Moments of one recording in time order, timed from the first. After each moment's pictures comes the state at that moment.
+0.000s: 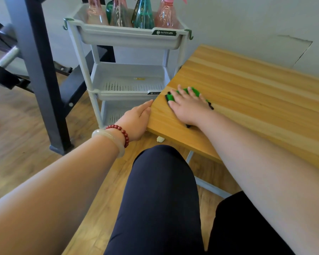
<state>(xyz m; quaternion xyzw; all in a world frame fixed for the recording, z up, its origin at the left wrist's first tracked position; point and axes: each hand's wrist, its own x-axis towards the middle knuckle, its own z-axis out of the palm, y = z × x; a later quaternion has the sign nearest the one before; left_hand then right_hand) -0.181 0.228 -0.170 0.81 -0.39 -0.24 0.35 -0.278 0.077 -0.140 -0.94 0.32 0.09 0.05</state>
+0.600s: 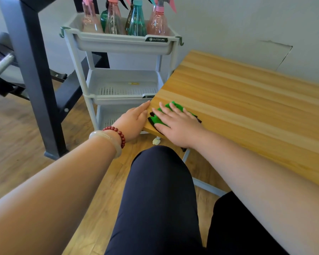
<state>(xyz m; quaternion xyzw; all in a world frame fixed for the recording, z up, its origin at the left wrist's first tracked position) -0.185 0.232 -0.168 0.81 -0.42 -0.22 0.34 -0.318 0.129 -0.144 -0.97 0.22 0.08 0.05</state>
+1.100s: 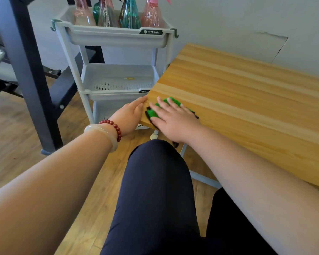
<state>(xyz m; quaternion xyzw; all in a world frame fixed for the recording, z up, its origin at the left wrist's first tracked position) -0.189 0.235 -0.167 0.80 -0.44 -0.20 0.34 -0.322 0.139 -0.145 -0.96 0.26 0.08 0.05</state>
